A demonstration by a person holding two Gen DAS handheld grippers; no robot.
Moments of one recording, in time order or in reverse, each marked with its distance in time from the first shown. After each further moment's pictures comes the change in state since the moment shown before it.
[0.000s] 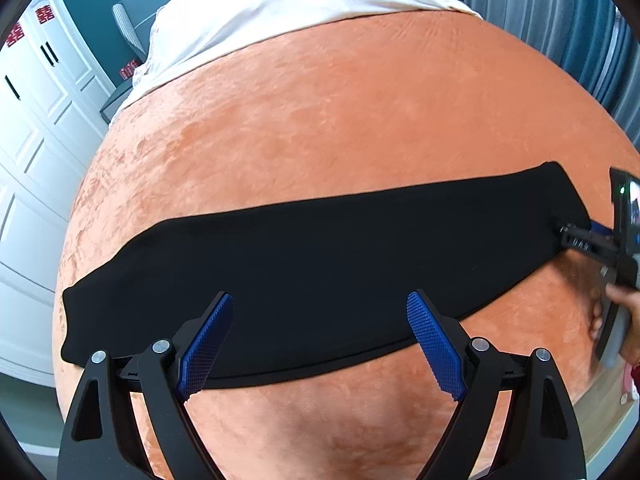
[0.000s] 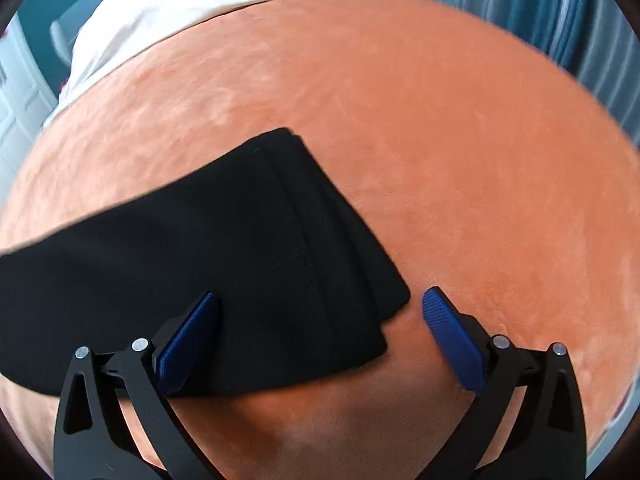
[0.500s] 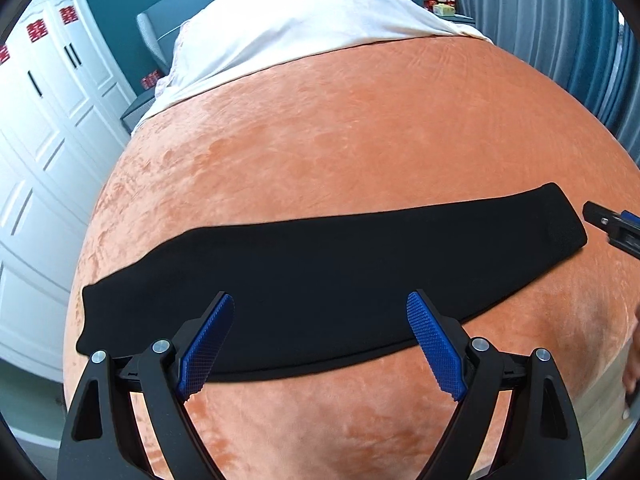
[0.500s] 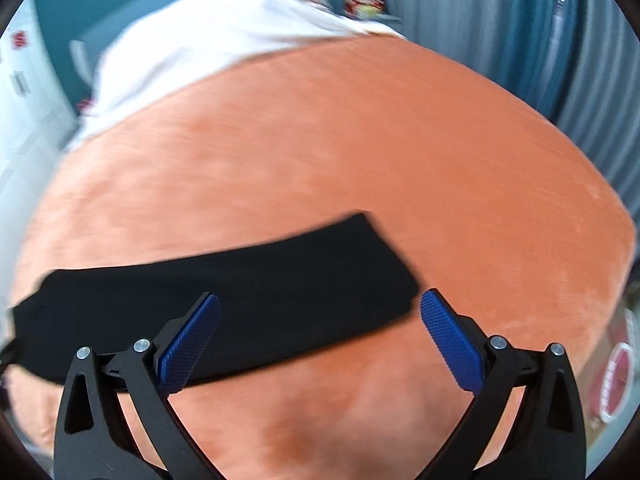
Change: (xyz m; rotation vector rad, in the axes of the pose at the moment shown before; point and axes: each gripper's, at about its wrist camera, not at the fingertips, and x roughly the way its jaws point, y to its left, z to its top) left arm -0.040 0.016 -0.013 -0.041 -0.073 0.040; right arm -0.169 0.074 -0.014 -0.034 -0.140 0.102
